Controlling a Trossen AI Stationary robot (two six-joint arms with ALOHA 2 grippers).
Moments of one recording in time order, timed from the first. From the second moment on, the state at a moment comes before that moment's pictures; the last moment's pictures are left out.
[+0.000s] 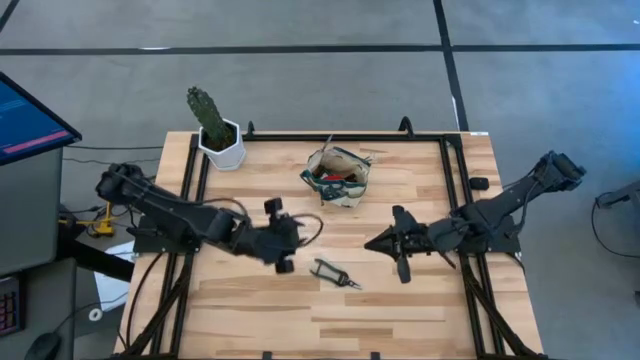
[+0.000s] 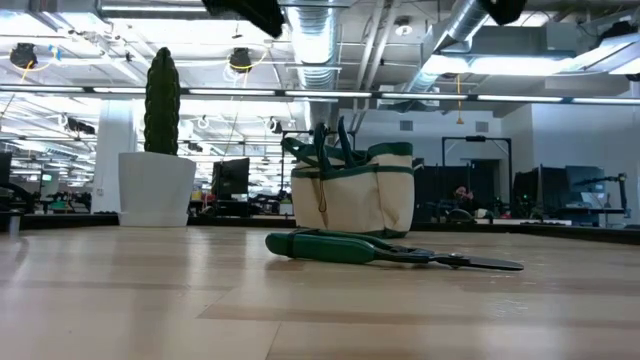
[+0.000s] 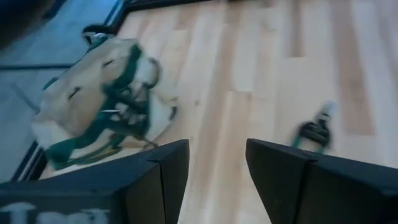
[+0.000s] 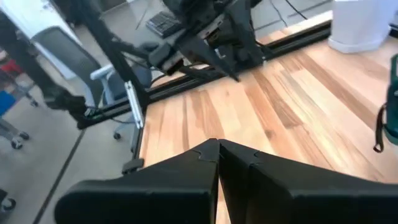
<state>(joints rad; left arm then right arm) -0.38 1.46 1.20 -0.55 -0.65 -0.23 0.51 1.11 0.85 -0.09 0.45 0.55</state>
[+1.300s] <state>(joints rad) 0.35 1.47 1.20 -0.38 0.04 0.14 0.15 1.57 0.85 0.11 0.34 0.79</state>
